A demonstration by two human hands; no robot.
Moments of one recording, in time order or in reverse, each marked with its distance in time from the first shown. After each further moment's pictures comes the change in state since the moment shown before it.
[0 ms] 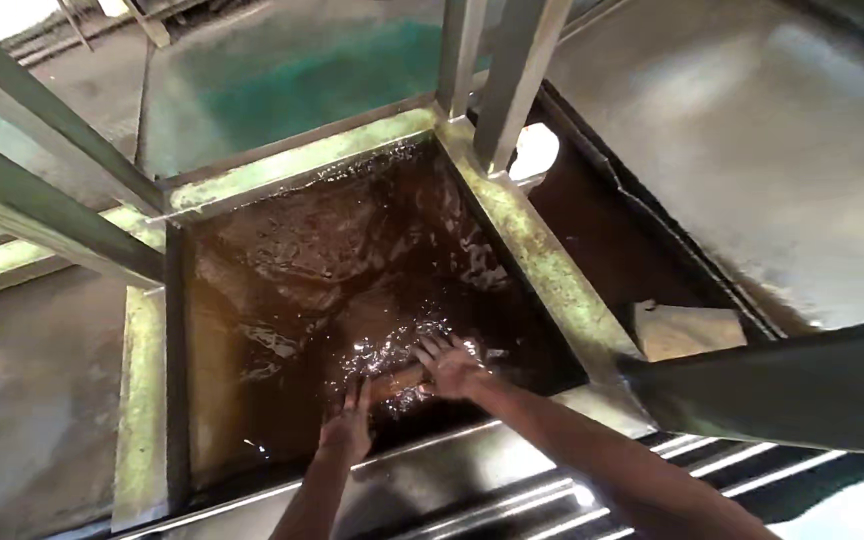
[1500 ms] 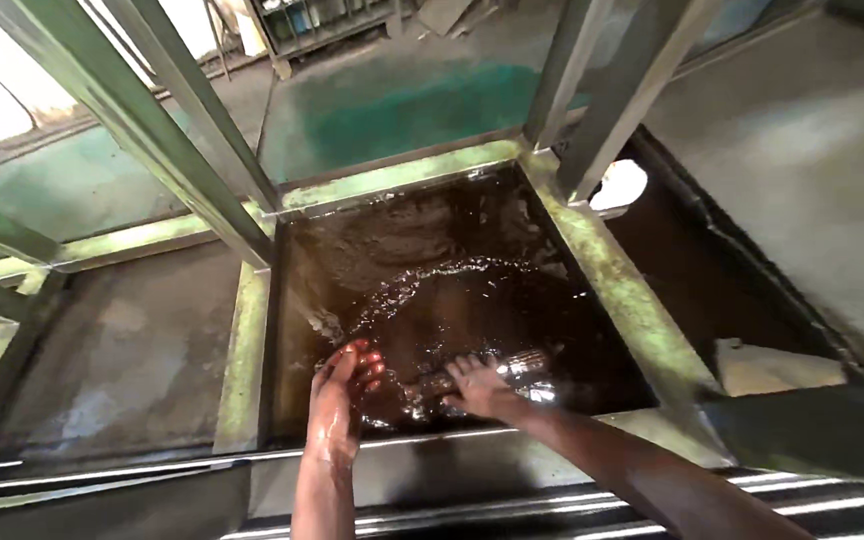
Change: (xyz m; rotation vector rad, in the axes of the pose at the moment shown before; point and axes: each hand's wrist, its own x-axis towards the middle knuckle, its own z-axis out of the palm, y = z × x) left_hand -0.168 -0.046 -0.075 -1.977 0.636 0.078; right_hand 0.000 -0.069 0.019 -0.032 0.094 -0.104
